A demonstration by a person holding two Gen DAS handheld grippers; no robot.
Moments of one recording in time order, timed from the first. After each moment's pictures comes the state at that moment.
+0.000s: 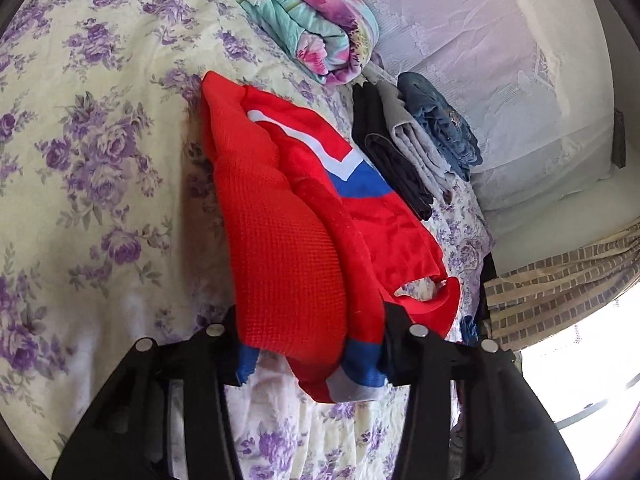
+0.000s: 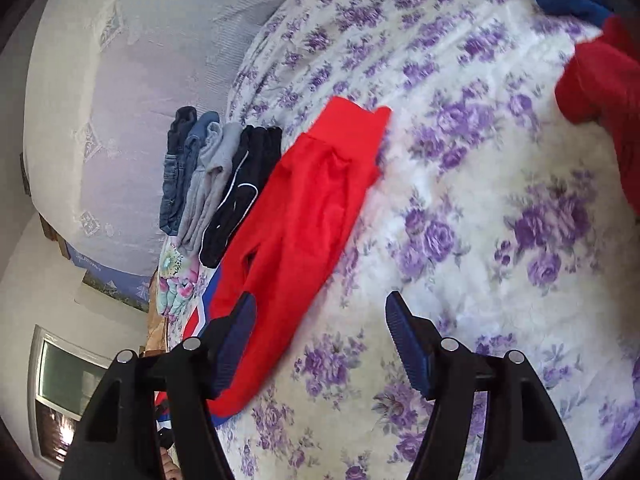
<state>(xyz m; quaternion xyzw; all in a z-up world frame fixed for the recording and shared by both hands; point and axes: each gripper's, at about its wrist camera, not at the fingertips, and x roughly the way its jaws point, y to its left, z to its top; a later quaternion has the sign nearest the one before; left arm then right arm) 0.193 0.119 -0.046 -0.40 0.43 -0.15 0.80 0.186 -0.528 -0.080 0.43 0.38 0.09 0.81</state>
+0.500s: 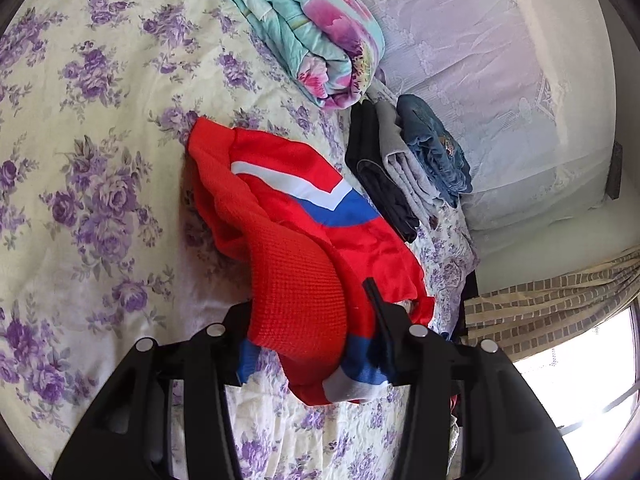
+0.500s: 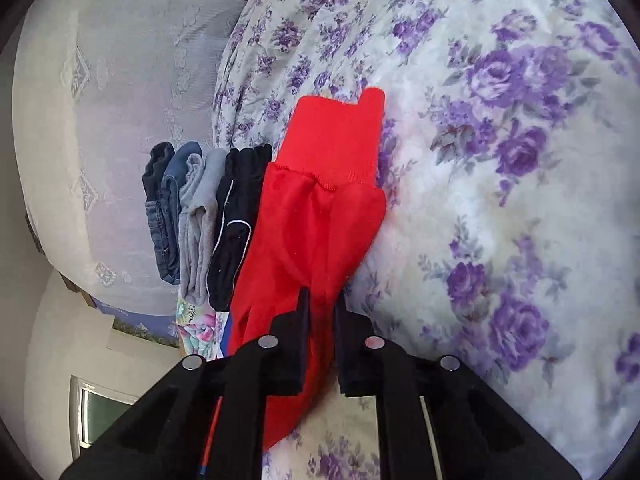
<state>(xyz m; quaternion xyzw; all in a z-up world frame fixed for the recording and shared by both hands) 0.213 0.146 -0.027 -0.43 0.43 -0.15 0.78 0.246 -0.530 -0.116 0.52 0.34 0.09 0.78</state>
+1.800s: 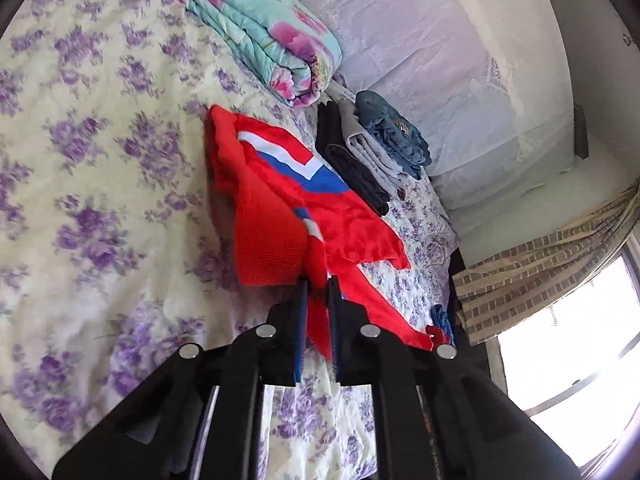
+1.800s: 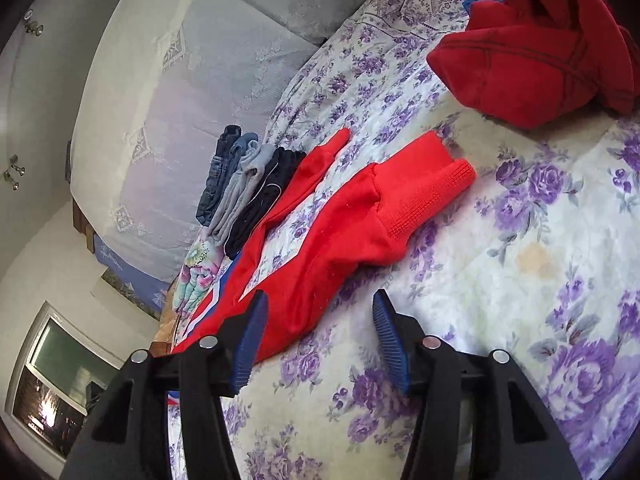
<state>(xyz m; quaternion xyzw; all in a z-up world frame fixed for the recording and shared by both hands) 0.094 0.154 -0.002 -0.39 0.39 -0.18 0.82 0.046 -0.530 -0.112 0.41 0.26 0.11 0.87</state>
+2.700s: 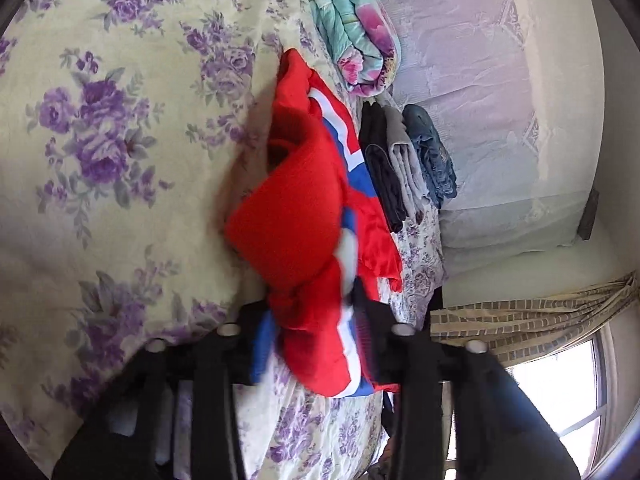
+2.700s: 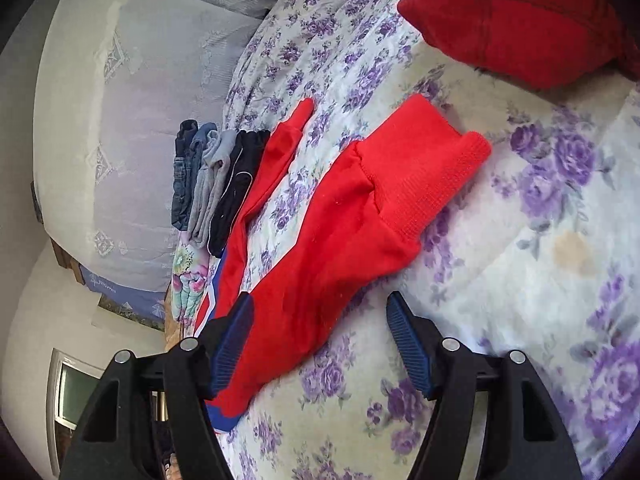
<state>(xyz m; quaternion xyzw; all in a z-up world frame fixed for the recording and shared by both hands) 0.118 0.151 -0.084 -0.53 0.40 -0.16 0.73 0.086 -0.529 -0.114 0.48 0.34 0.07 0.81</state>
